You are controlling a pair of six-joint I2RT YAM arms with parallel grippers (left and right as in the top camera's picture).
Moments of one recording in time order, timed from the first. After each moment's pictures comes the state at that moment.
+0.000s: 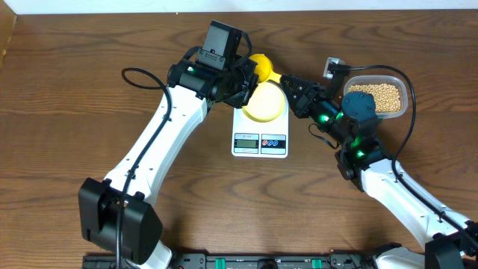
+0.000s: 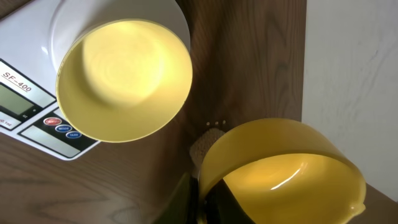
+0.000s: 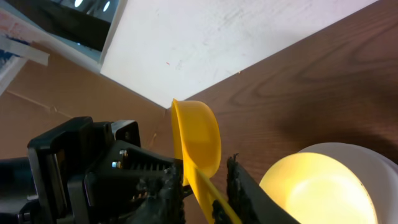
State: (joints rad) left arm -0.42 1.74 1.57 -0.76 0.29 -1.55; right arm 0.38 1.42 0.71 0.59 -0.34 0.86
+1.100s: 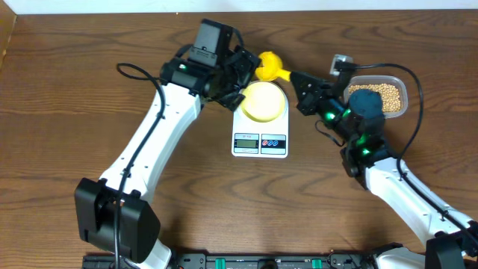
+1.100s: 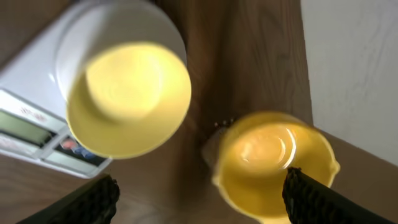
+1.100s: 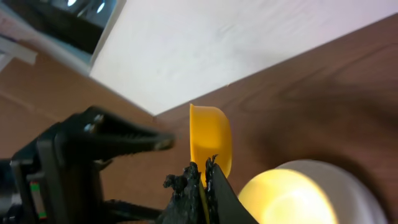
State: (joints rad) left arm -0.36 1.74 1.57 -0.76 0.33 -1.34; right arm 0.31 1.42 0.71 0.59 -0.33 0.77
